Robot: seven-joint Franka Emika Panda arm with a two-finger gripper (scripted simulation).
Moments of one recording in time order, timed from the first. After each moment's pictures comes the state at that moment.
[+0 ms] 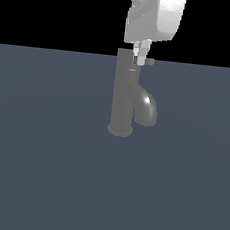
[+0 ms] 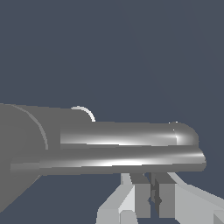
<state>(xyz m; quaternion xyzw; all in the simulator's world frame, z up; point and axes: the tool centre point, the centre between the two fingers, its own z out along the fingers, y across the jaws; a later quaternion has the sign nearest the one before) -0.074 -0.041 0.285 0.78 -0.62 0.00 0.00</state>
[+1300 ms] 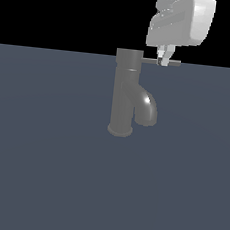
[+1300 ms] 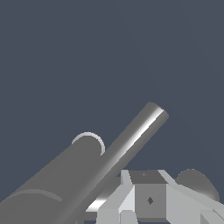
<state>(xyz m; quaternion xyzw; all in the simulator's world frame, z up) -0.029 -0.110 0.286 0.78 -0.62 0.00 0.00</state>
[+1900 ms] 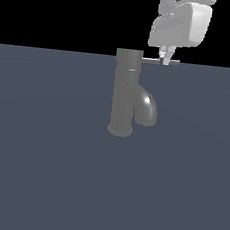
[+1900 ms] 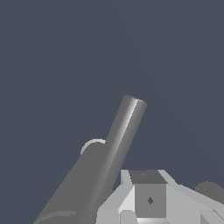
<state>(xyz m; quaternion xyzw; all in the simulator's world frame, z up) 0.004 -0.123 0.285 0.78 -0.62 0.00 0.00</state>
